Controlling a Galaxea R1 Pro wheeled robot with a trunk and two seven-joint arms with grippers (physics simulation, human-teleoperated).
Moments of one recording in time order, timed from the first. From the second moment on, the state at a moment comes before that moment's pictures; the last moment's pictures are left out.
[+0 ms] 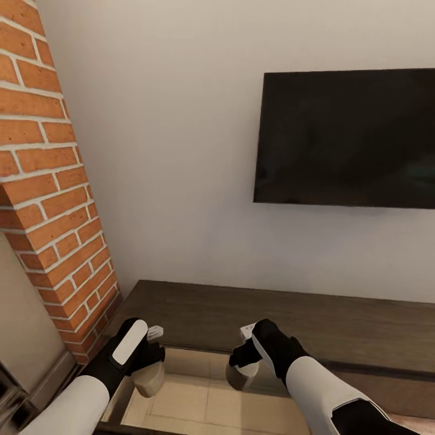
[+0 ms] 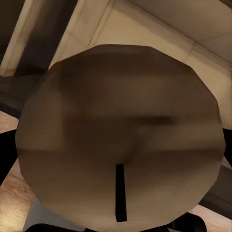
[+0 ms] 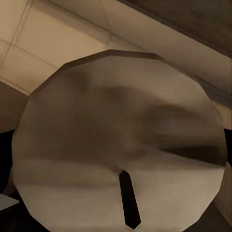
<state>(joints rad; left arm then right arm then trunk) -0.63 0.02 -0.19 -0.74 0.98 0.88 0.80 -0.78 0.17 0.21 -0.38 0.10 0.77 0.20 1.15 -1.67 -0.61</state>
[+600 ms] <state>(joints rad) -0.63 0.03 -0.19 -0.74 0.98 0.88 0.80 -0.78 0.17 0.20 -0.38 0.10 0.77 0.21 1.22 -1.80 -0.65</state>
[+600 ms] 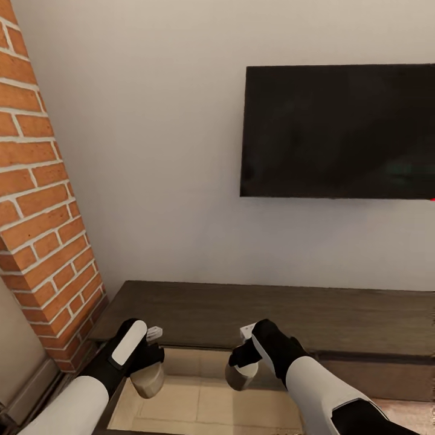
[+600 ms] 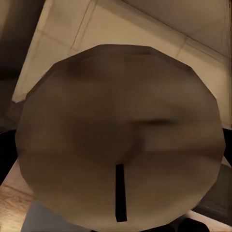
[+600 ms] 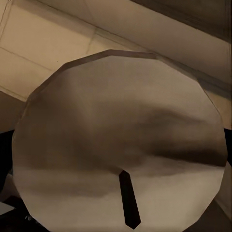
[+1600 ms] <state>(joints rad) -0.63 0.03 -0.19 -0.74 0.99 0.88 0.80 -0.78 0.17 0.20 -0.38 0.10 0.77 0.21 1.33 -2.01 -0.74</state>
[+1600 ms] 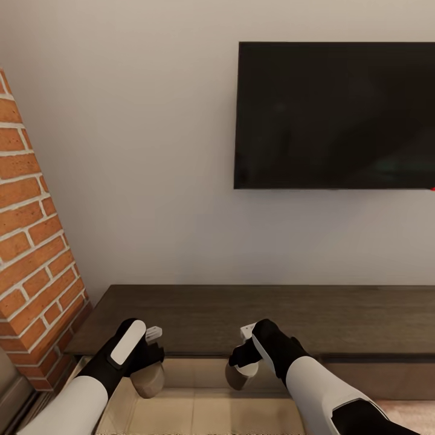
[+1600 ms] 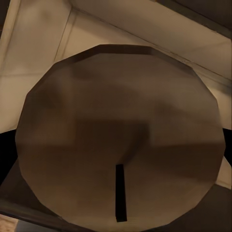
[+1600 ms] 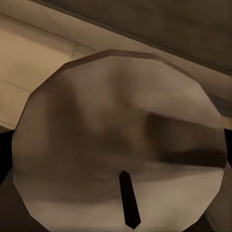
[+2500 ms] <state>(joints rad) -0.63 0.02 -0.18 -0.72 0.99 0.86 0.77 -0.78 0.17 0.20 -0.38 0.08 0.74 0.19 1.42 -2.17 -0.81</state>
